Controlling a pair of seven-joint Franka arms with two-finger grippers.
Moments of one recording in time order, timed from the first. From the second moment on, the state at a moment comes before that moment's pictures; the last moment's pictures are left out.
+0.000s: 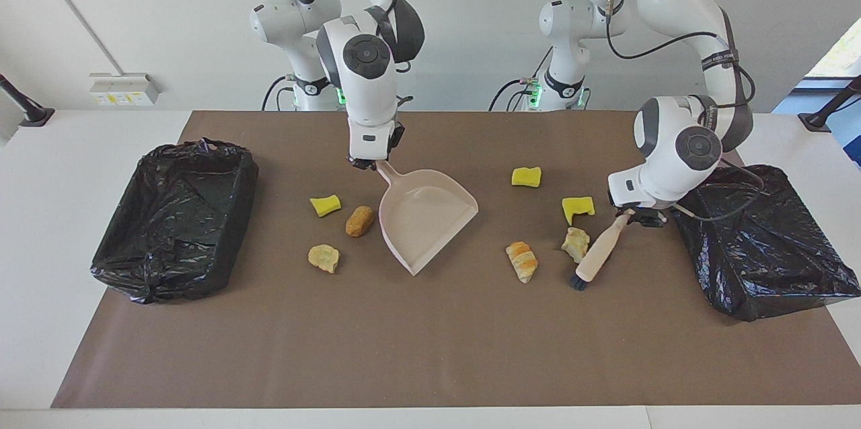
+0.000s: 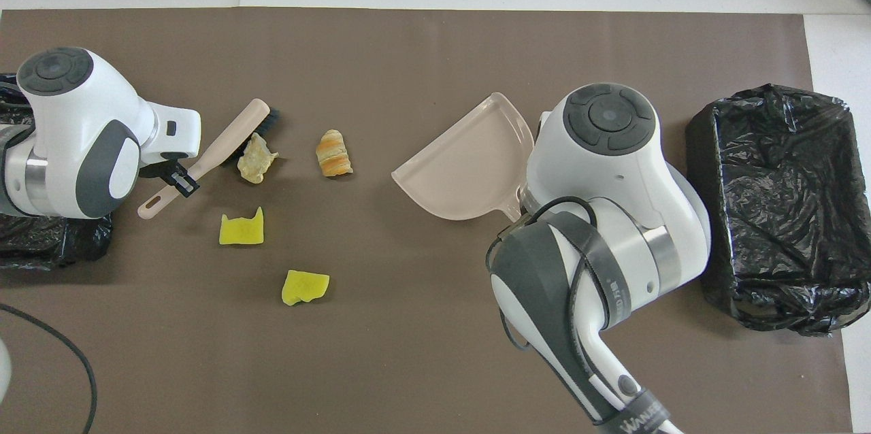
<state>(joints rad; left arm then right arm) -0.03 0.23 -0.08 -1.94 0.13 1.90 0.65 0.53 0.13 -0.09 -1.84 0.05 1.75 -0.45</state>
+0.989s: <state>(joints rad) -0.13 -0.11 -0.09 -2.19 0.12 1.68 0.04 0.56 0.11 -0.09 -2.02 0.00 1.99 -0.95</state>
